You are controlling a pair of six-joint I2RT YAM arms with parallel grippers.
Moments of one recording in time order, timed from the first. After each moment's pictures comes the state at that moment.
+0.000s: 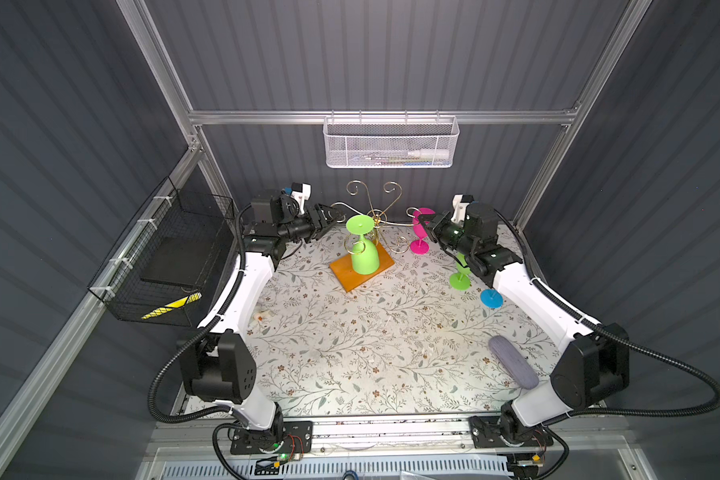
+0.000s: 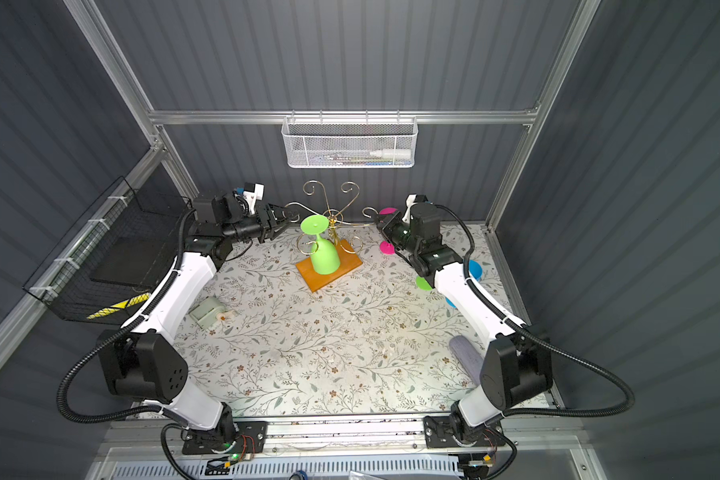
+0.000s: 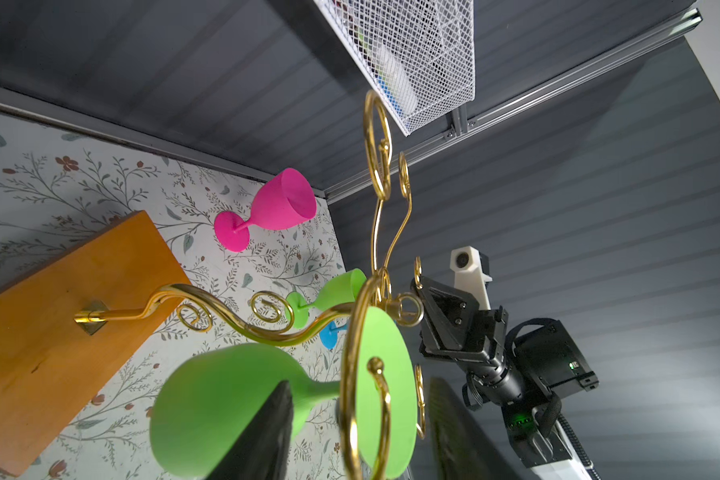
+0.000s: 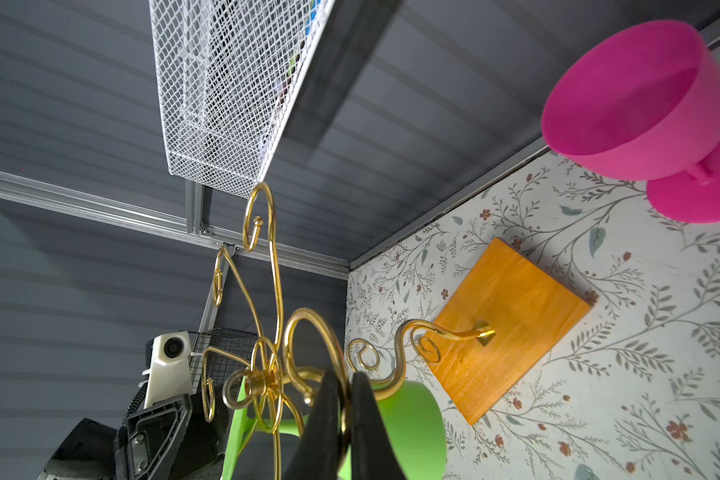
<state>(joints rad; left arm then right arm) -0.14 1.61 1.53 -0.19 0.88 -0.84 0.36 1.55 1.34 0.00 -0.26 1.07</state>
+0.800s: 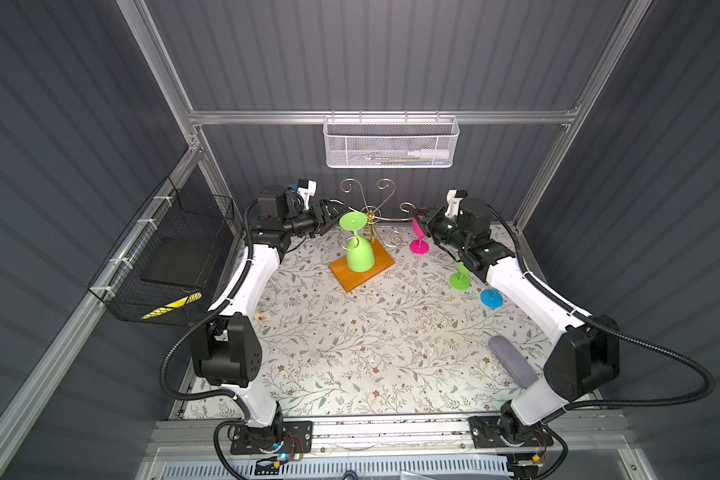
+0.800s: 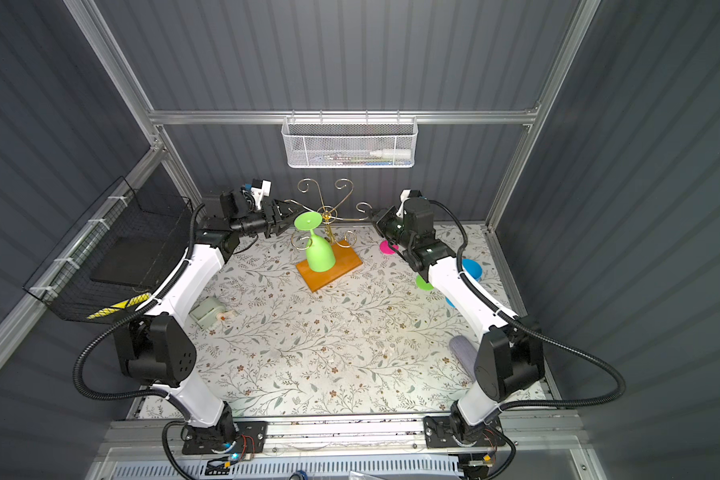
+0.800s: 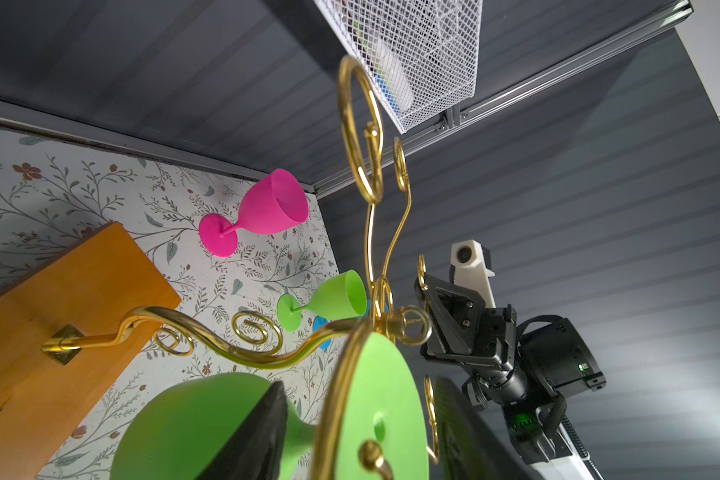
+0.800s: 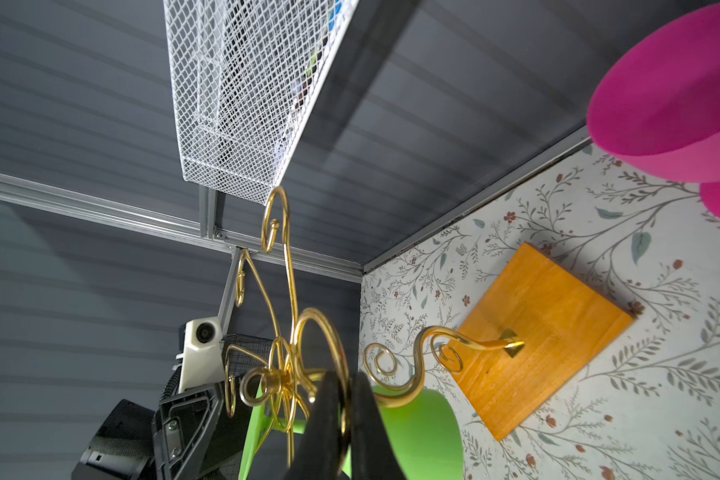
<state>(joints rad) -0.14 1.73 1.60 -0.14 0.95 -0.85 0.39 1.62 1.43 0.02 -0.25 1.10</state>
